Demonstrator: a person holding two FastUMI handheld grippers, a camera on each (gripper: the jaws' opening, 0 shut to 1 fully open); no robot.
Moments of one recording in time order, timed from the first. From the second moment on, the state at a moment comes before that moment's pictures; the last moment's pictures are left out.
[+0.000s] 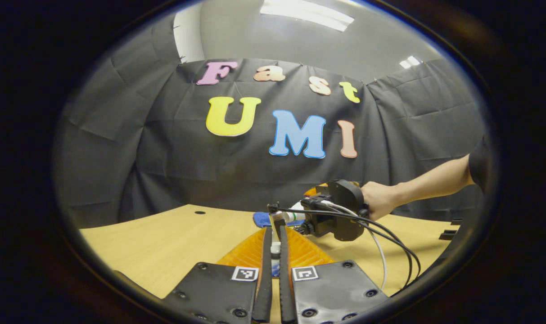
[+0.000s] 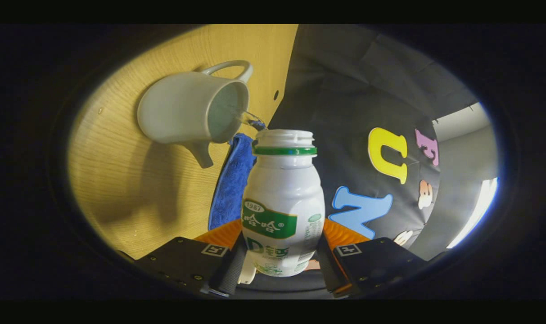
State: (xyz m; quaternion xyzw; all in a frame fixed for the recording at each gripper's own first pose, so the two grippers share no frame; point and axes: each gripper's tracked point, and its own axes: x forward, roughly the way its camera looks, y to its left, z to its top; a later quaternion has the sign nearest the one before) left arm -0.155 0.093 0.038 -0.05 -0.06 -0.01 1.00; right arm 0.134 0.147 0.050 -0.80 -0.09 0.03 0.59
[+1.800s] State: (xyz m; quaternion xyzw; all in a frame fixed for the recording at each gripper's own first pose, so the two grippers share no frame) left arm -0.160 0.093 0.046 -0.02 -0.07 0.00 1.00; right arm 0.123 0.163 0.075 -0.86 -0.13 0.01 0.50
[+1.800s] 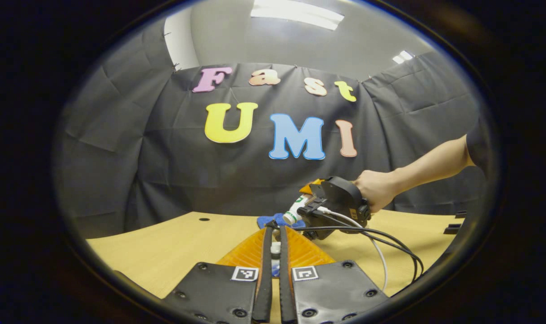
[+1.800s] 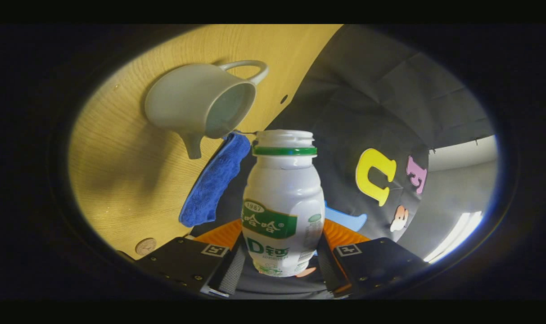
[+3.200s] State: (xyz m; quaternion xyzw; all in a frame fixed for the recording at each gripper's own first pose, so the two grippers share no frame) left arm -0.120 0.104 0.044 -0.09 -0.04 -0.01 1.00; right arm 0.118 0.146 0.014 -0.50 0.04 0.14 0.85
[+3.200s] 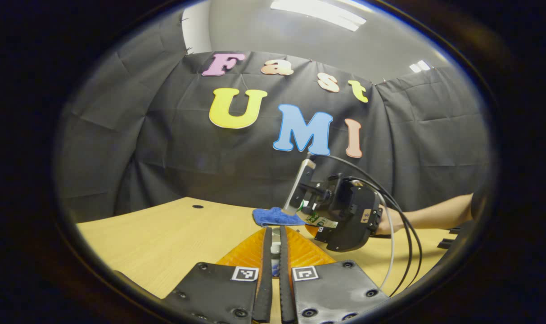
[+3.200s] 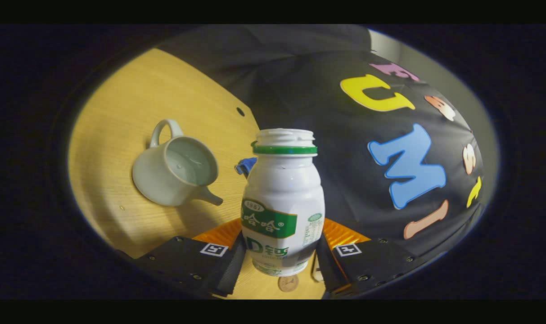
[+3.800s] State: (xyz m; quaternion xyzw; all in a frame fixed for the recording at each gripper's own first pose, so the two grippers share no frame) left arm -0.021 0.077 0.073 -0.05 -0.05 -0.04 1.00; right arm 0.100 0.068 0.027 -0.27 0.05 0.10 0.96
